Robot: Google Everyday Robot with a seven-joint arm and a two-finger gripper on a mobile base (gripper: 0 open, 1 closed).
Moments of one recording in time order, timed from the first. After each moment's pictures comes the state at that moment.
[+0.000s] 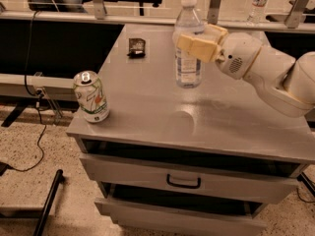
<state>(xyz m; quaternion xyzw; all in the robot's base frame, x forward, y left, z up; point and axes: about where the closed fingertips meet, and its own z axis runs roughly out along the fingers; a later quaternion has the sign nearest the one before) 0.598 -0.085 1.011 -0.29 0.57 0.38 0.68</state>
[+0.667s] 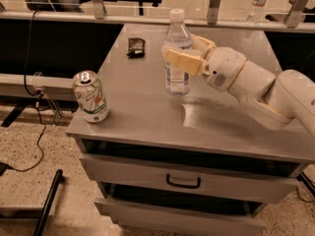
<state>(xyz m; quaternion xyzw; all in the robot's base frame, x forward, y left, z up) 0.596 -0.062 0.982 -0.30 0.54 0.36 0.70</state>
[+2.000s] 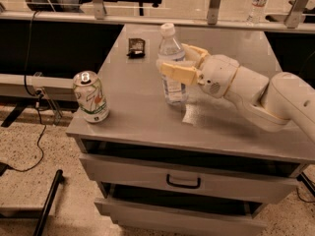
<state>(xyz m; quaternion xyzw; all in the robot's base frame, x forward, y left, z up) 0.592 -0.049 0.956 -0.34 0.55 0.35 0.68</state>
